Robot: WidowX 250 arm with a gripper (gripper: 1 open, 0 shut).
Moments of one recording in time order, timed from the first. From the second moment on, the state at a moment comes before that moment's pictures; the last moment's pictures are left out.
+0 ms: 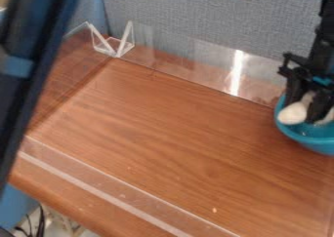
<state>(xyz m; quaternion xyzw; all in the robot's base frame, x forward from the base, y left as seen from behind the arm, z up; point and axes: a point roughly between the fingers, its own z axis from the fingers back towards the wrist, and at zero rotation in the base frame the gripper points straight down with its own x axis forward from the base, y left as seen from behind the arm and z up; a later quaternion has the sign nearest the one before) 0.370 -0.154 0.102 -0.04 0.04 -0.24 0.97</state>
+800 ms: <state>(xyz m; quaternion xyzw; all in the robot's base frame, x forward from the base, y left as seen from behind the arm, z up) 0.329 -0.064 0.103 -0.04 0.06 -0.17 0.98</state>
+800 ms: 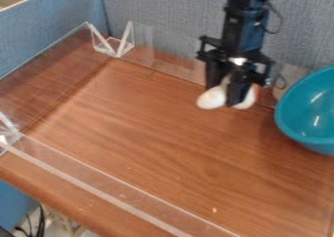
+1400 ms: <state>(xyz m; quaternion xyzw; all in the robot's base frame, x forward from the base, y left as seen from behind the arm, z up) 0.318 -0.045 0.087 -0.04 0.07 -0.17 0.98</state>
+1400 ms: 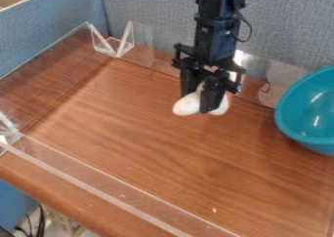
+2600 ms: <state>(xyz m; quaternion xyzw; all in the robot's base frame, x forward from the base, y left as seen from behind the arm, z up) 0.316 -0.037 0.057 -0.04 0.09 -0.16 0.98</state>
